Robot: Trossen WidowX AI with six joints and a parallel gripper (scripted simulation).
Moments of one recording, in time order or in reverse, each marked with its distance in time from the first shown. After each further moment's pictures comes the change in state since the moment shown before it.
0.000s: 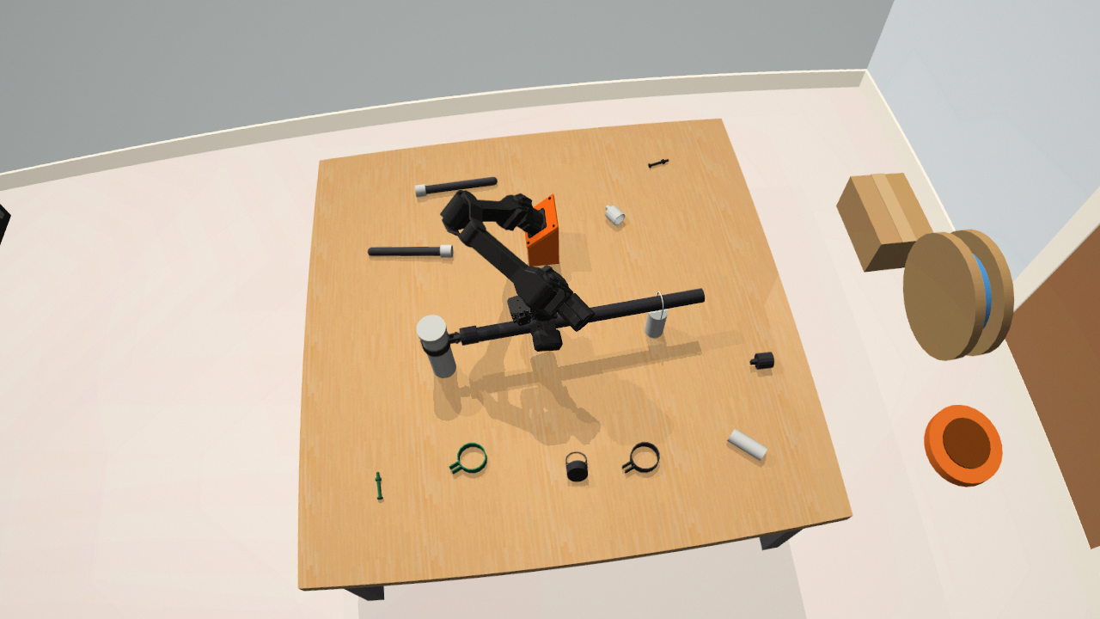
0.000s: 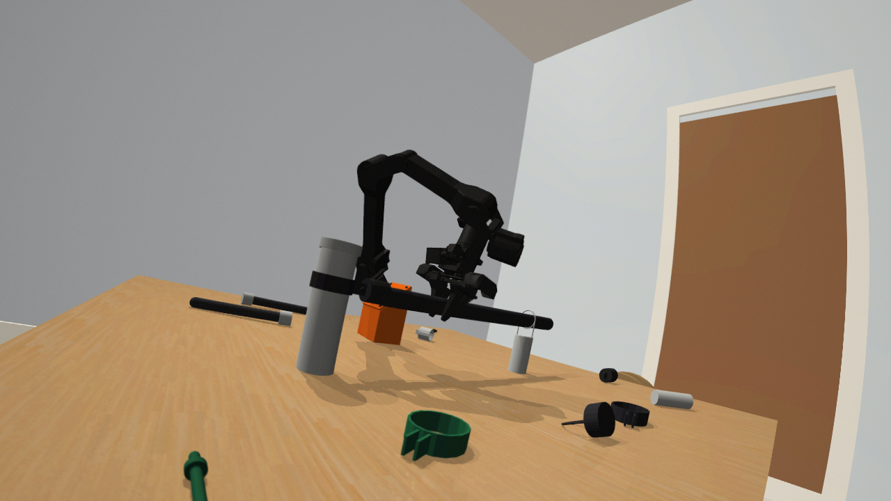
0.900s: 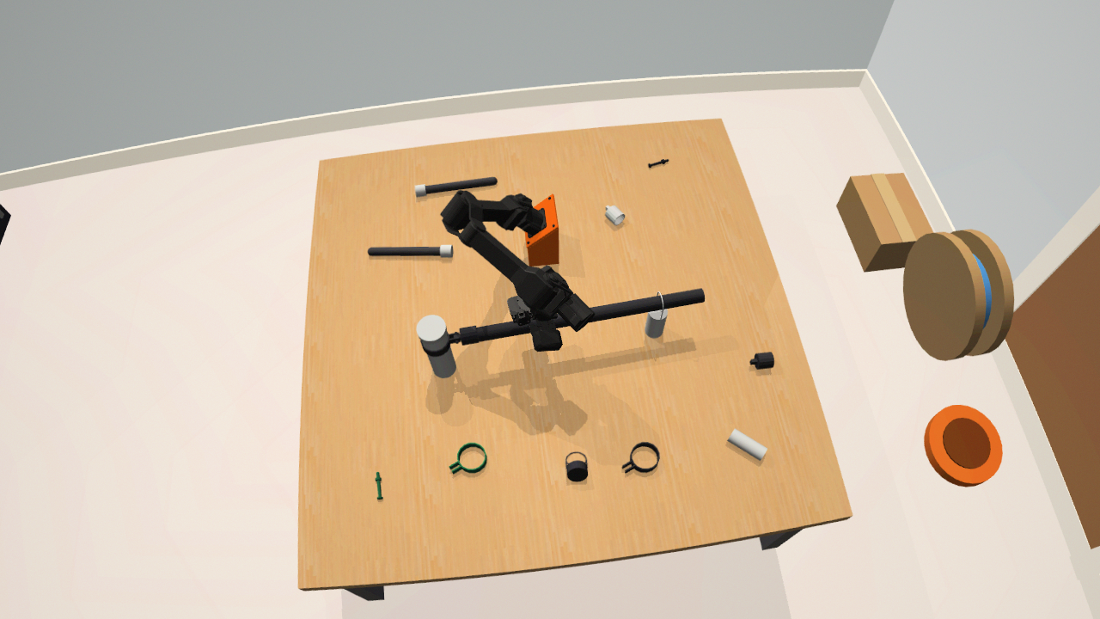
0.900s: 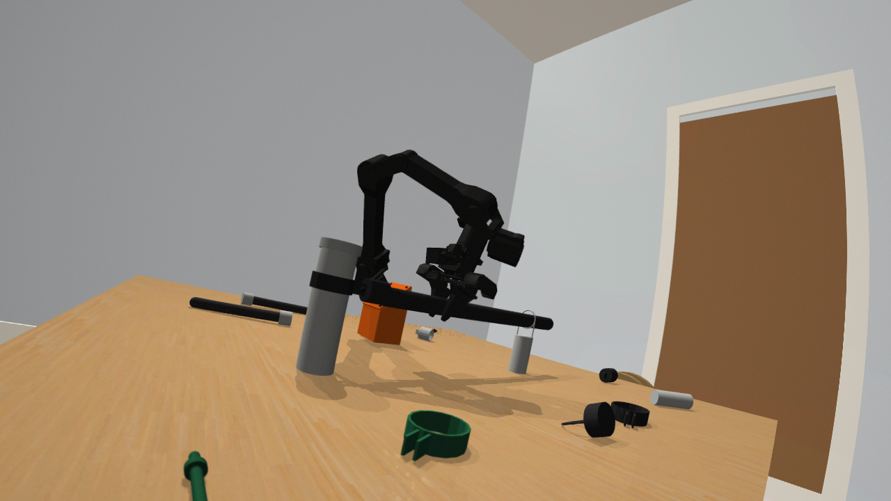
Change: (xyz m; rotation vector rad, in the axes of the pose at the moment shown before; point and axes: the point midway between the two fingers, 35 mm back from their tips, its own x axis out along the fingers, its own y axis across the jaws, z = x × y) arm 0.000 0.000 0.000 0.000 0.002 -0.002
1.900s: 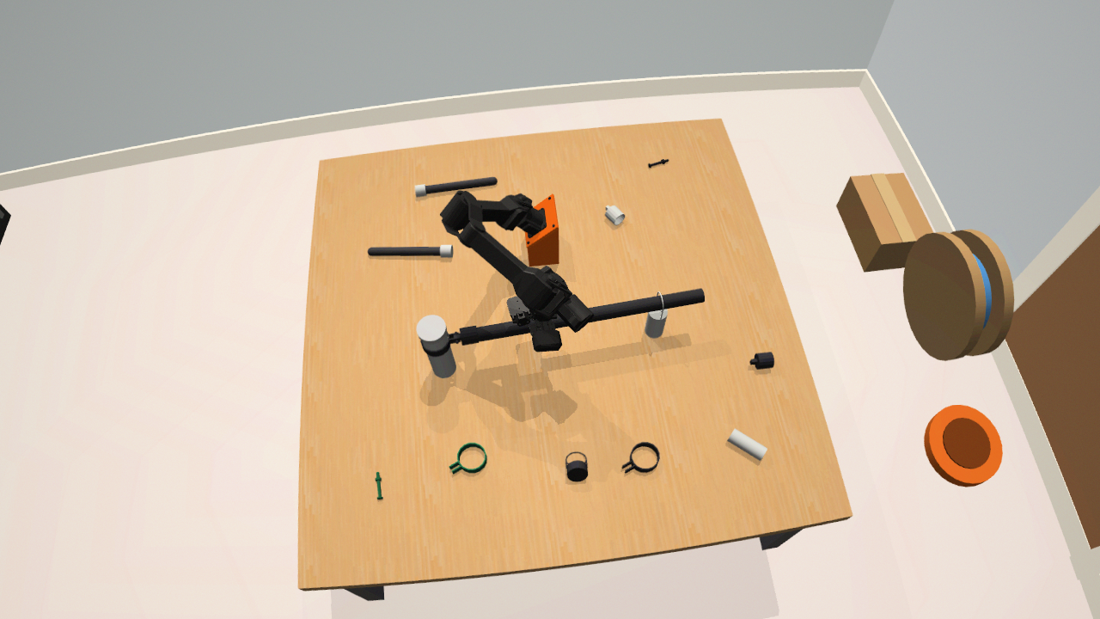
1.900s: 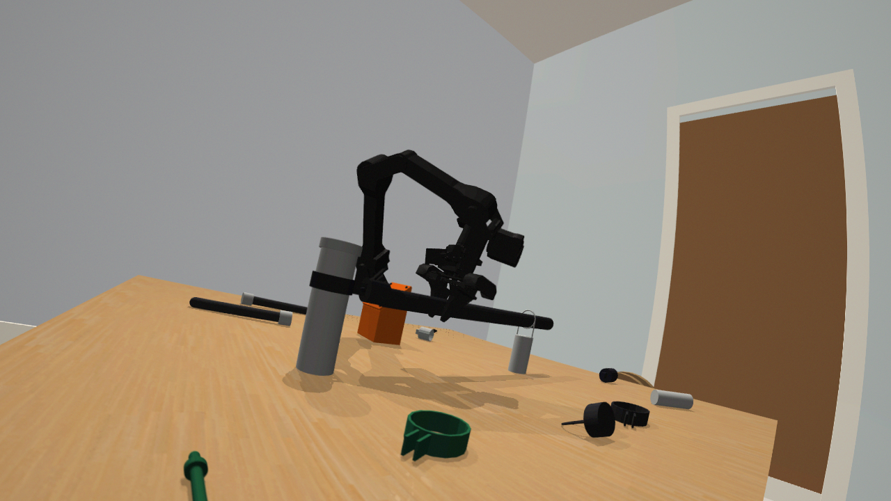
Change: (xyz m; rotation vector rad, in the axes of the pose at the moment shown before) arm 0.001 -0.001 0.000 0.000 0.009 -0.010
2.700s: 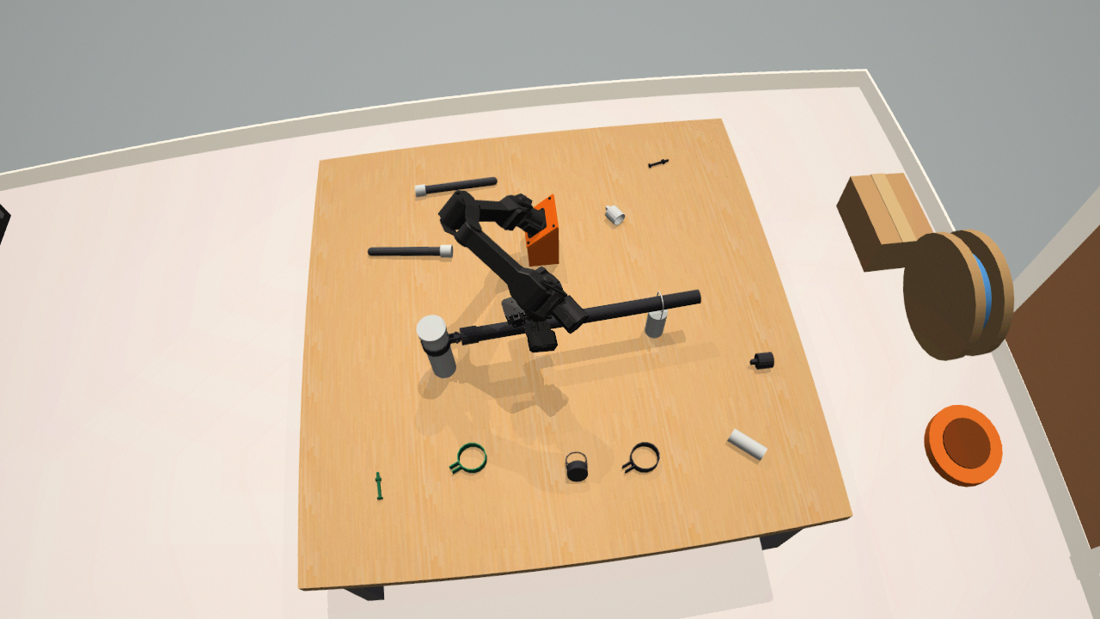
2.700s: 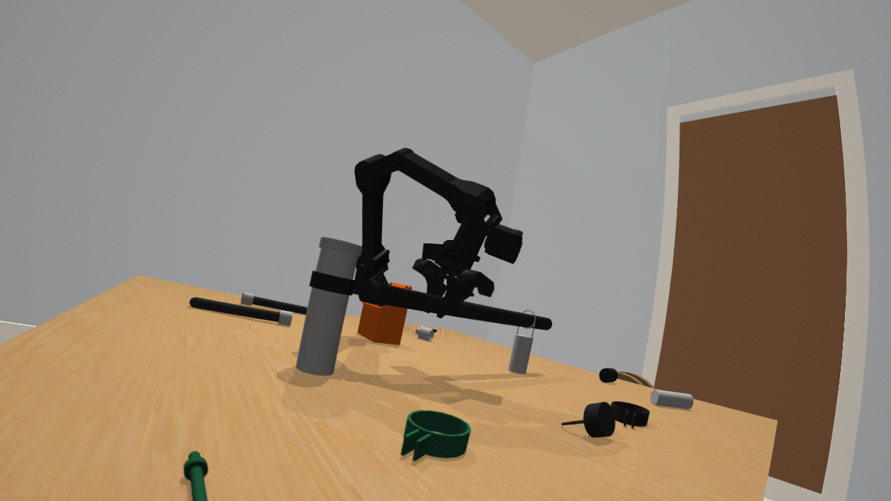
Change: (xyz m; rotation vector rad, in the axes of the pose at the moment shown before) arm -0.003 0.001 0.013 -0.025 -0.003 -0.016
